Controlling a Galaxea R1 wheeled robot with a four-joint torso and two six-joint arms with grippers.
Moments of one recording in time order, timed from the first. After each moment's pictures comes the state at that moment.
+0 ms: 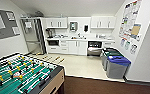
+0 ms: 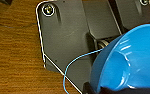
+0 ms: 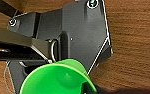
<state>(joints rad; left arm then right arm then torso) 1.52 3.01 -2.77 0.06 0.00 -0.03 -1.65 2.89 -2.66 -0.13 0.24 0.05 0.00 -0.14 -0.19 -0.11</state>
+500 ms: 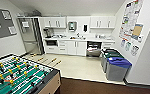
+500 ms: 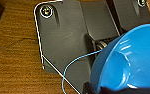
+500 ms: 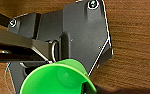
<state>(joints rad) 1.51 3.00 -2.77 0.06 0.00 -0.03 -1.64 2.90 -2.66 -0.13 0.24 0.05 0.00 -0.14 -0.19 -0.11</state>
